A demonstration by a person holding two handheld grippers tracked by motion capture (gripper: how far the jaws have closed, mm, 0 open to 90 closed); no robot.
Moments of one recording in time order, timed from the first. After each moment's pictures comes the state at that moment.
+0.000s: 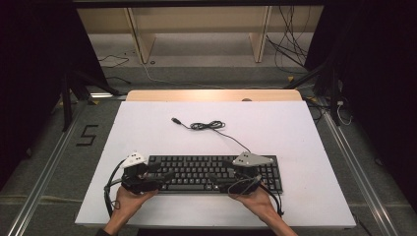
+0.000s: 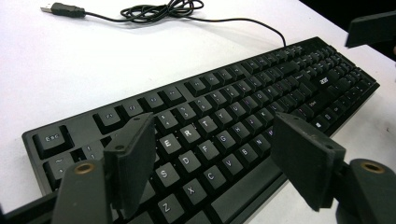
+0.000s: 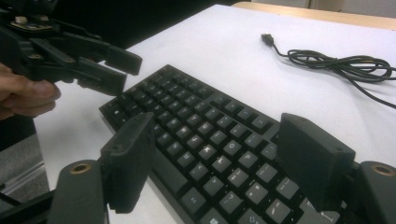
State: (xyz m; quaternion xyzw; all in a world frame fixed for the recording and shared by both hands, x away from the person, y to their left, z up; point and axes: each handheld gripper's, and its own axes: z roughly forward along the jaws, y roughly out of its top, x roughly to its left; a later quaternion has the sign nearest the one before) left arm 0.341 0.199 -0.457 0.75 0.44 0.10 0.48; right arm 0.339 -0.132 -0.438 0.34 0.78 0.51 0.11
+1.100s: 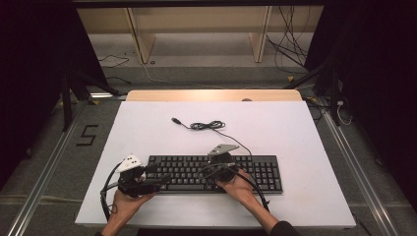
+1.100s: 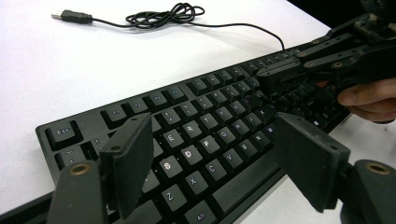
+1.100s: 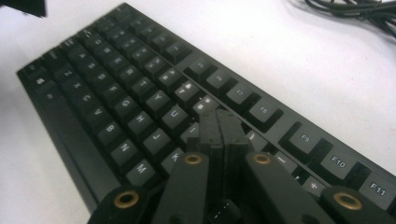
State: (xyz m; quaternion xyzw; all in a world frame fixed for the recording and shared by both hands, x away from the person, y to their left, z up) left arm 0.332 0.204 -0.457 0.74 0.44 0.11 0.49; right arm 0.388 -0.081 -0.470 0.36 0.84 0.39 0.10
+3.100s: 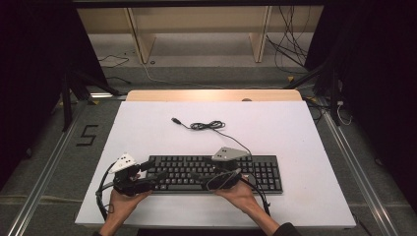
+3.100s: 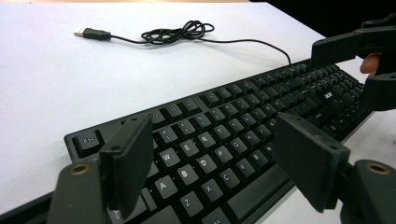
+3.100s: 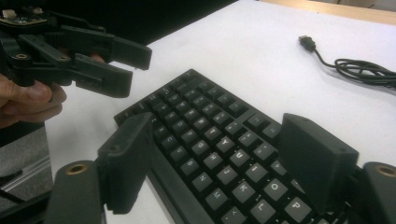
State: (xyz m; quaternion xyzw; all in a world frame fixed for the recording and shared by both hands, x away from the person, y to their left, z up) left arm 0.332 0.215 -0.455 0.73 0.44 0.14 0.51; right arm 0.355 -0.086 -0.439 0.31 0.80 0.50 0.08
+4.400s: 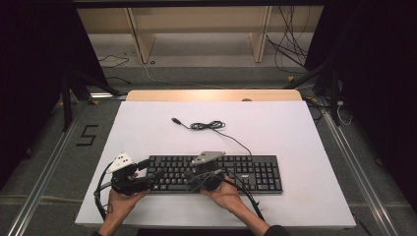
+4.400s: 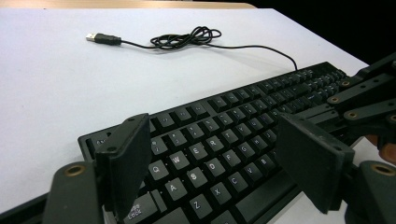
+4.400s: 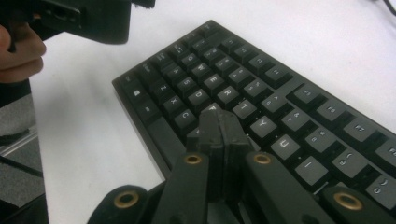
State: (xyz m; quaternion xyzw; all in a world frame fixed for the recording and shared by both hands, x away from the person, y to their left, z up) left arm 0.332 0.220 -0.454 0.72 0.45 0.15 0.51; right arm 0.363 -0.043 -0.463 0.30 0.85 0.43 0.05
